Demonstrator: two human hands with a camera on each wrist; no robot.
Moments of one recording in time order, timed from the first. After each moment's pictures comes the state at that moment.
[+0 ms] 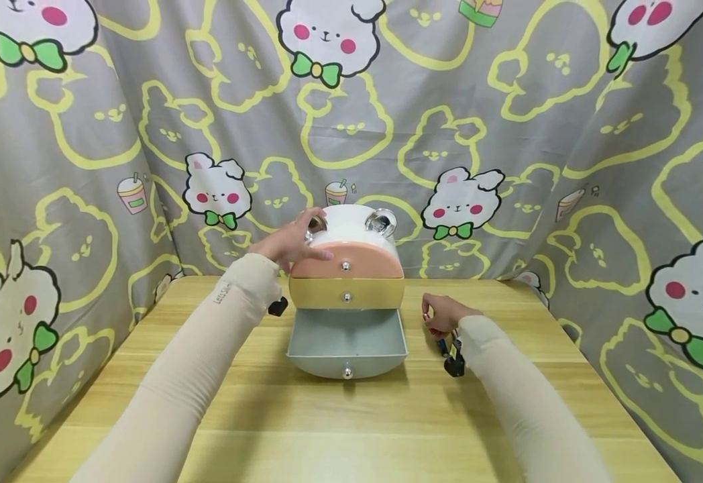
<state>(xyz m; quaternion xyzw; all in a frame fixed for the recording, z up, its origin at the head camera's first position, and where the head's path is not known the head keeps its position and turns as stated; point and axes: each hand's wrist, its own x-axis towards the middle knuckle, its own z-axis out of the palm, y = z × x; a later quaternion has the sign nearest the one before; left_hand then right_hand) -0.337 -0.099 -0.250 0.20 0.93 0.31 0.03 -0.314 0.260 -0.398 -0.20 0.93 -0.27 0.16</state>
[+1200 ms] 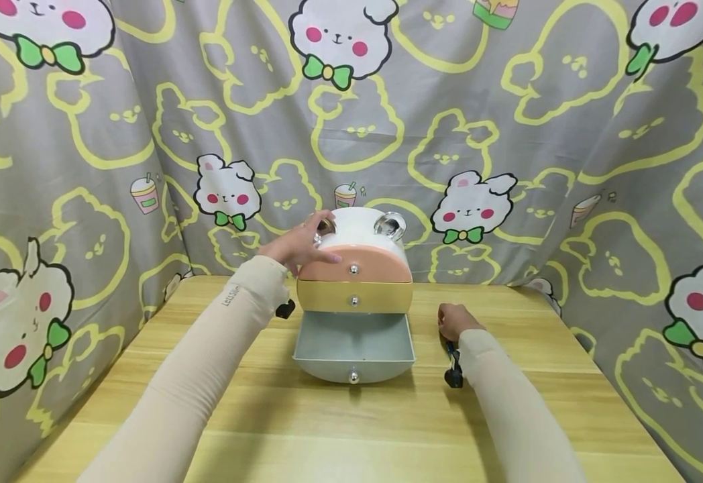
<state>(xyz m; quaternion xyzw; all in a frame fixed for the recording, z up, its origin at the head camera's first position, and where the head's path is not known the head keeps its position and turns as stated) -0.334 -0.100 -0.249 0.20 0.93 0.31 0.03 -0.325 0.265 -0.432 -0.14 0.98 -0.15 0.02</state>
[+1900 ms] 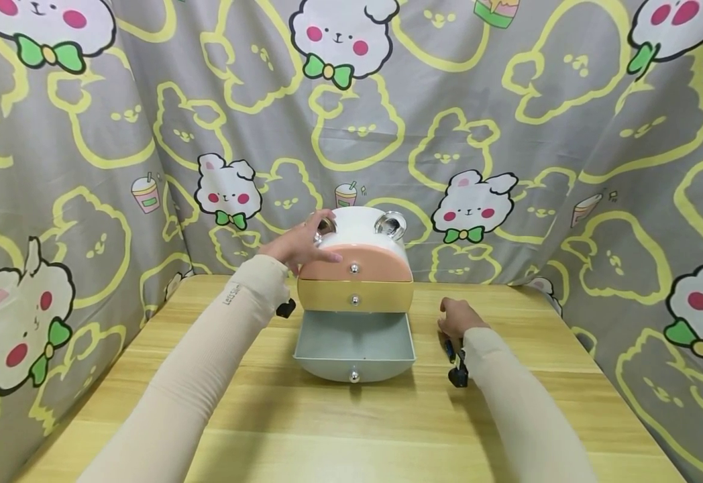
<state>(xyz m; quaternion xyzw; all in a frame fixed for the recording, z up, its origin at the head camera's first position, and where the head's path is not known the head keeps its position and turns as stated) -0.335 -0.099 -0.250 0.20 0.93 0.30 0.03 -0.322 0.265 -0.421 -0.12 0.98 -0.15 0.03</state>
